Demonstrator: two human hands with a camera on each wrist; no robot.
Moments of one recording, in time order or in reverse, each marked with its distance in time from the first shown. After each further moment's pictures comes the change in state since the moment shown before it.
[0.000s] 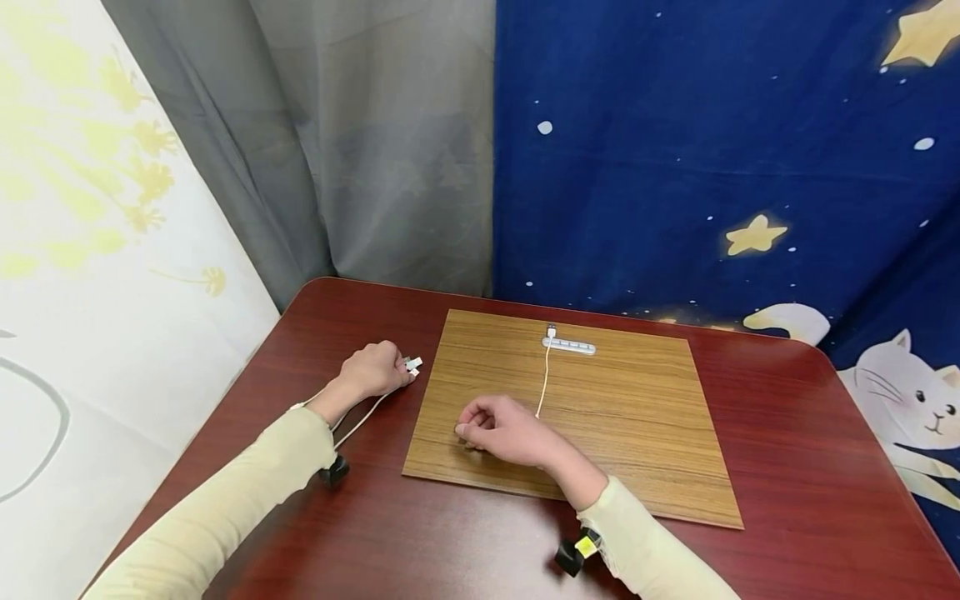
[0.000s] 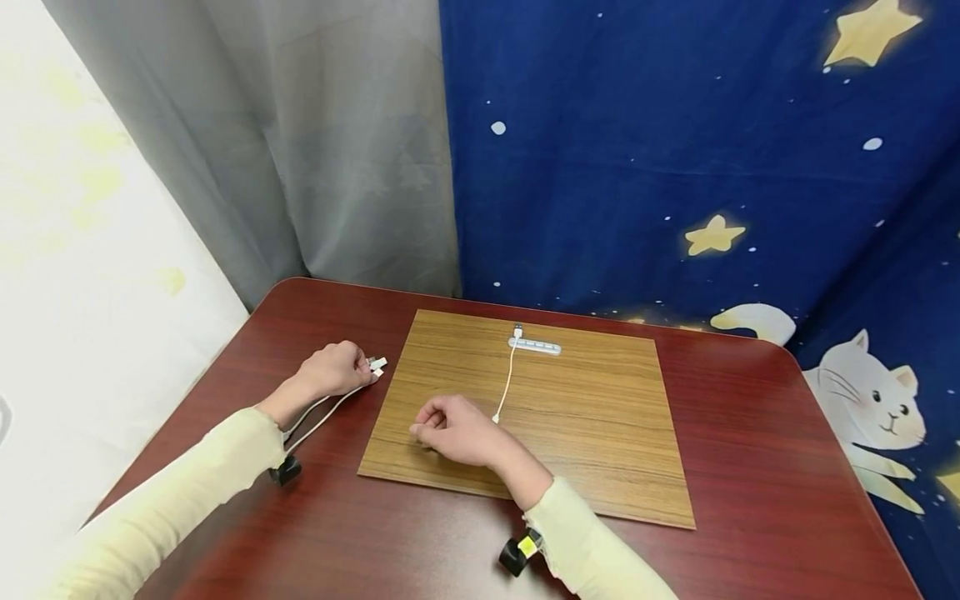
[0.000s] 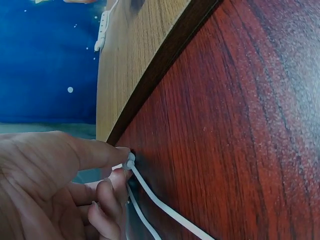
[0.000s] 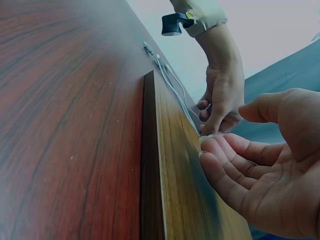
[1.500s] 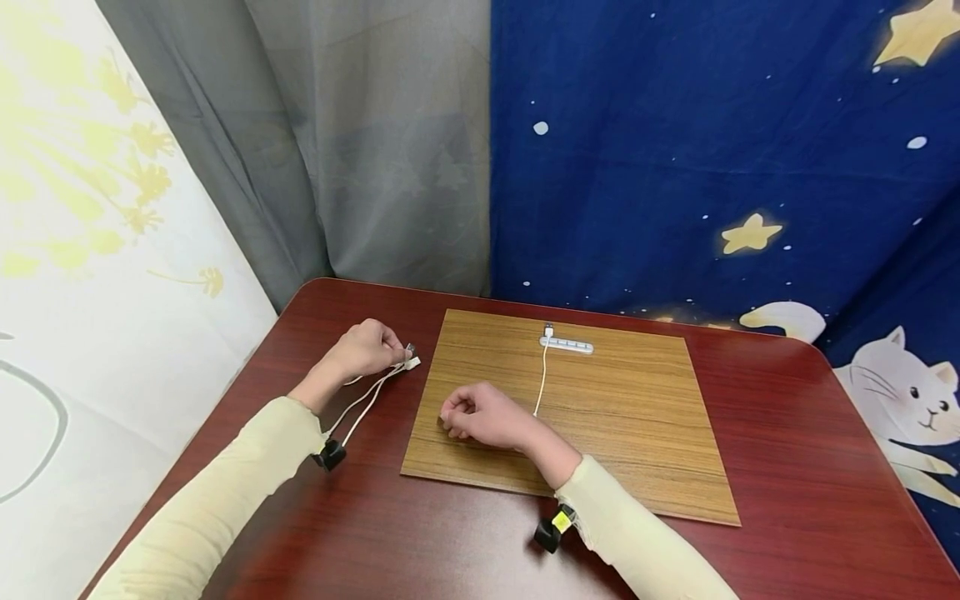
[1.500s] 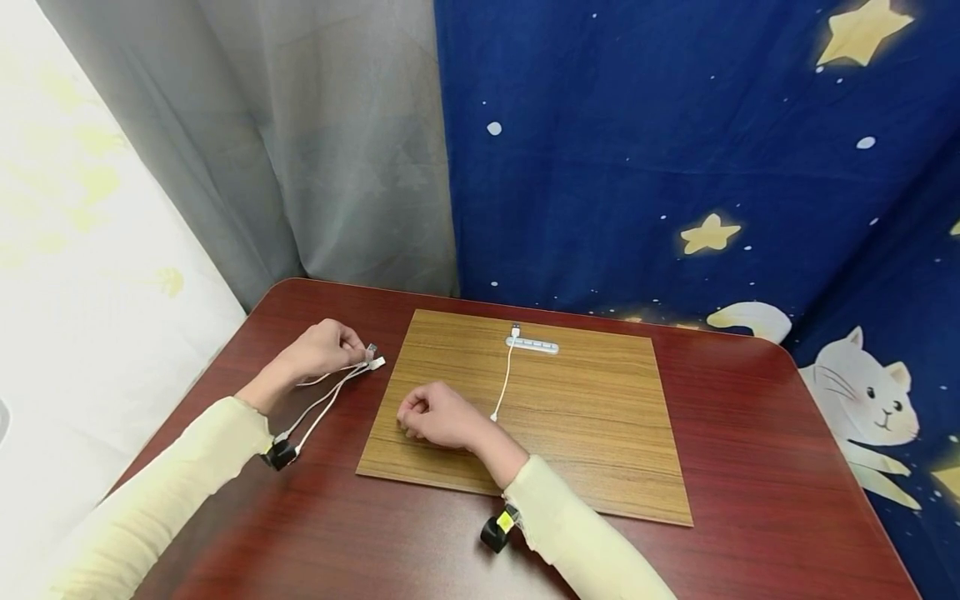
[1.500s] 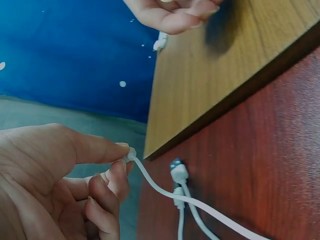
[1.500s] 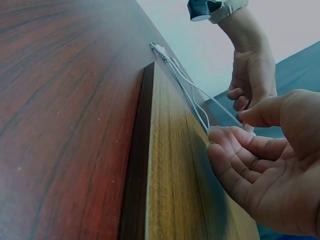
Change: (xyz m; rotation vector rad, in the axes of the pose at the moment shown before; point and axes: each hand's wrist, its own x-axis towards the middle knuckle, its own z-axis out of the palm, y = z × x) left_hand 0.001 0.002 -0.035 -0.206 0.019 0.042; right_hand 0.030 -0.006 0.005 0.061 -0.047 0.027
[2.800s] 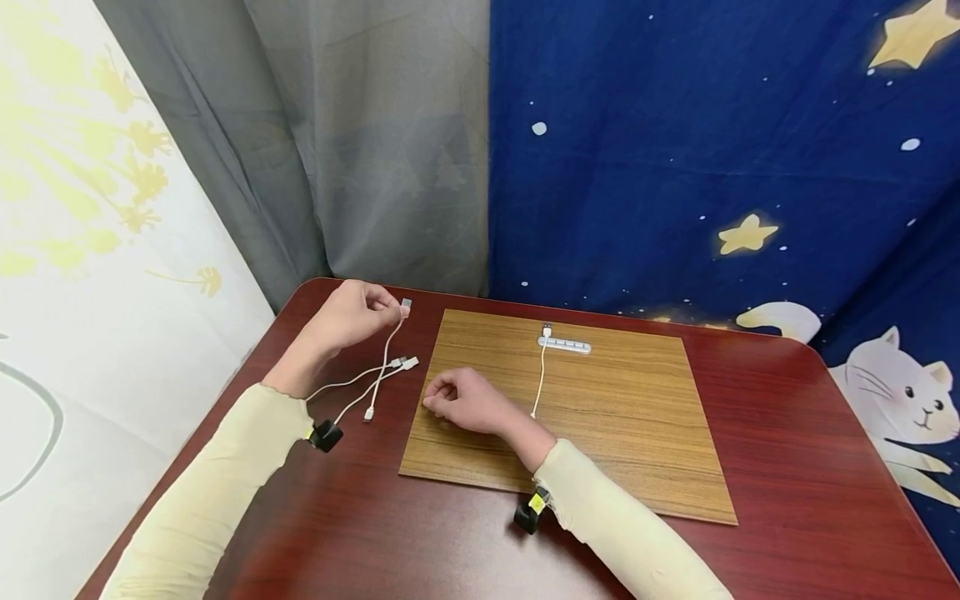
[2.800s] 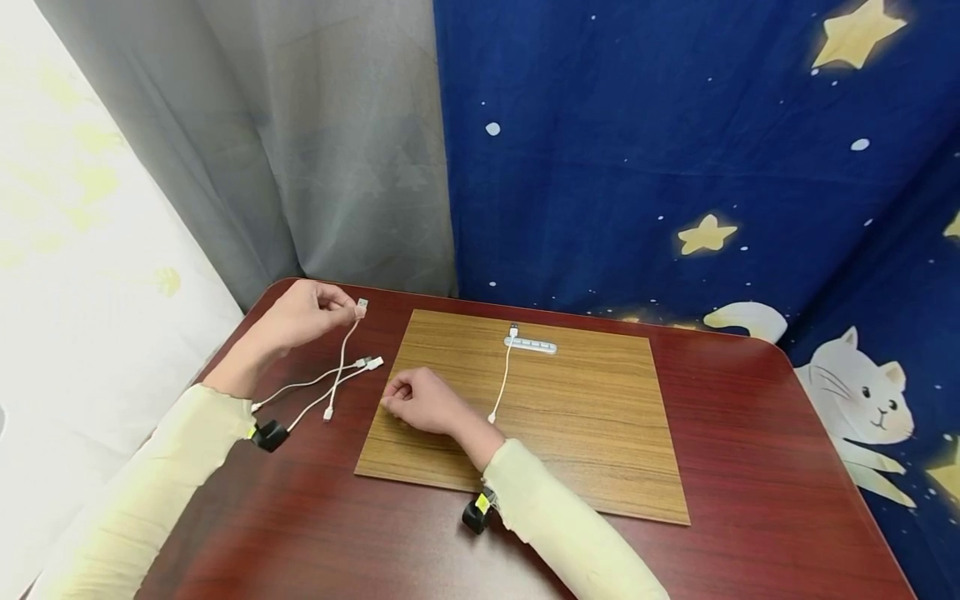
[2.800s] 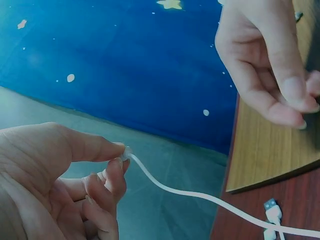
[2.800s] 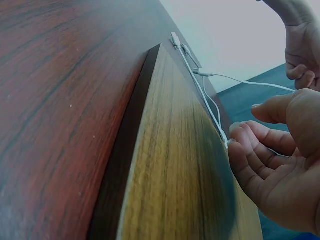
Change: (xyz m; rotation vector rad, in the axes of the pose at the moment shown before) left_hand -0.012 0.035 -0.049 -0.220 0.132 0.117; right_hand 0.030 -0.002 0.006 -0.104 0.080 -0.088
